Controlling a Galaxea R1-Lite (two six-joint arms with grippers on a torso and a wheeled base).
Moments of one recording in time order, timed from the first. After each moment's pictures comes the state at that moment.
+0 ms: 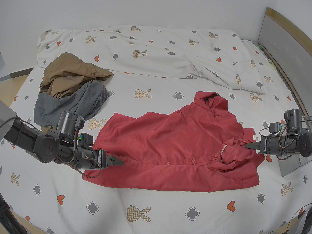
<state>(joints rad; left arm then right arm) -0.26 1.91 -0.89 -0.11 -0.37 -0.29 -0.06 1.75 -0.67 -0.37 0.58 0.15</state>
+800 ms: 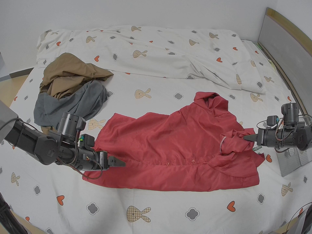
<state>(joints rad) -0.27 1.91 -0.87 -0.13 -0.37 -0.28 -0.05 1.80 -0.77 -0.38 0.54 0.15</state>
